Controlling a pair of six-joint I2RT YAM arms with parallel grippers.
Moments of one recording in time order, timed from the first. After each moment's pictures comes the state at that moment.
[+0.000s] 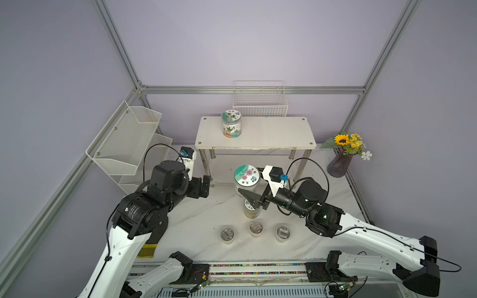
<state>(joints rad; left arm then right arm) -0.50 0.98 1.55 -1.16 -0.27 -0.16 1.02 1.10 1.02 0.20 -0.02 -0.04</state>
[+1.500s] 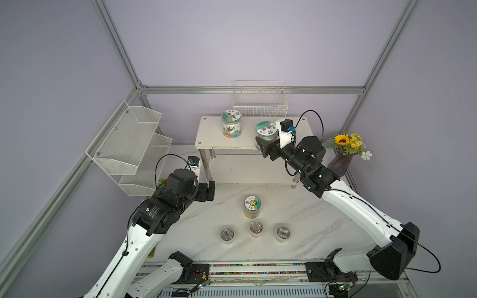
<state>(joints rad) -0.48 0.91 1.25 -0.96 -0.27 -0.21 0.60 1.41 1.36 0.14 -0.04 -0.02</state>
